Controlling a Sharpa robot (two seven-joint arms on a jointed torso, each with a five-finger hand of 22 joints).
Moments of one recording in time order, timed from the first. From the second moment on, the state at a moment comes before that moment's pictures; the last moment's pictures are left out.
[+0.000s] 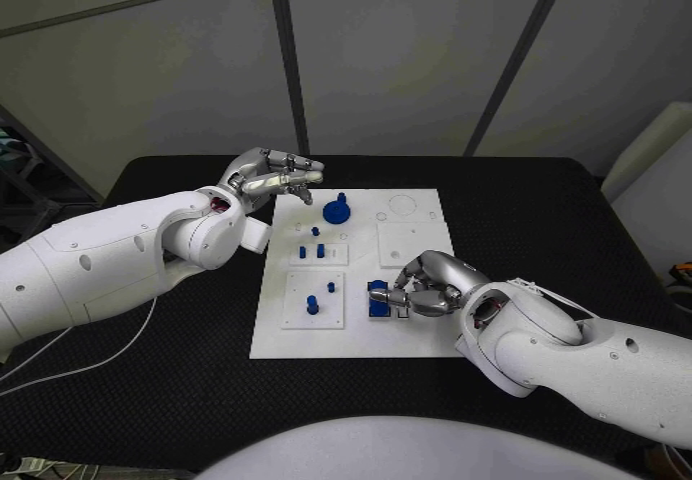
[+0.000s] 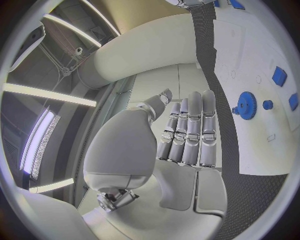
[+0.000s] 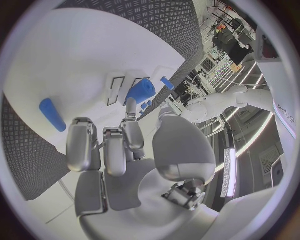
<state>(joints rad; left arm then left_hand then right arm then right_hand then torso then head) 1.08 -0.87 0.09 1.42 -0.23 -0.21 0.29 1.33 -0.16 0.46 -0.09 0.05 1.05 0.17 0.10 0.07 1.06 0.11 0.31 0.08 1.06 0.04 0.86 0.52 0.19 0.94 0.14 0.65 0.82 0.94 -0.83 0.00 1.85 -1.43 -0.44 -0.53 1.02 -0.05 -0.15 0.29 0.20 1.03 0.06 0.41 0.53 1.40 -0.01 1.27 1.28 1.47 -0.07 1.53 1.31 0.06 1.40 0.04 1.42 1.31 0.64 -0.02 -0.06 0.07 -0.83</state>
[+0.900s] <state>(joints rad) 1.08 -0.87 0.09 1.42 -0.23 -0.21 0.29 1.33 -0.16 0.46 -0.09 0.05 1.05 0.17 0.10 0.07 1.06 0.12 0.31 0.08 1.05 0.04 0.86 0.52 0.19 0.94 0.14 0.65 0.82 0.94 -0.82 0.00 1.81 -1.46 -0.42 -0.52 1.26 0.00 -0.11 0.19 0.21 1.03 0.05 0.41 0.54 1.41 -0.02 1.27 1.30 1.46 -0.07 1.53 1.31 0.06 1.41 0.04 1.42 1.31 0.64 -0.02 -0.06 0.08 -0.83</state>
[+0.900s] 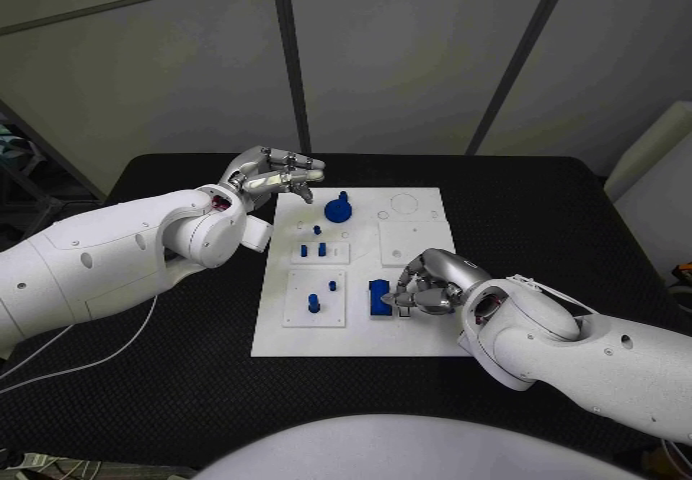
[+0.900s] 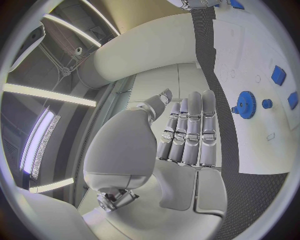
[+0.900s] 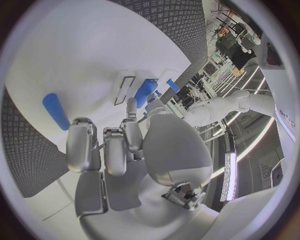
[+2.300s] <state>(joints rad) 1.08 -0.88 0.09 1.42 -0.23 -0.21 0.29 1.33 -0.16 0.46 -0.09 0.05 1.05 0.17 0.10 0.07 1.06 0.12 0.31 0.08 1.05 0.04 0.86 0.52 0.19 0.94 0.14 0.65 0.81 0.94 -1.03 0.00 1.82 -1.49 -0.45 -0.43 1.27 -0.02 -0.18 0.22 0.31 1.06 0.07 0.27 0.43 1.39 0.00 1.23 1.27 1.47 -0.06 1.53 1.31 0.06 1.39 0.05 1.40 1.31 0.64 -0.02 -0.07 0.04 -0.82</state>
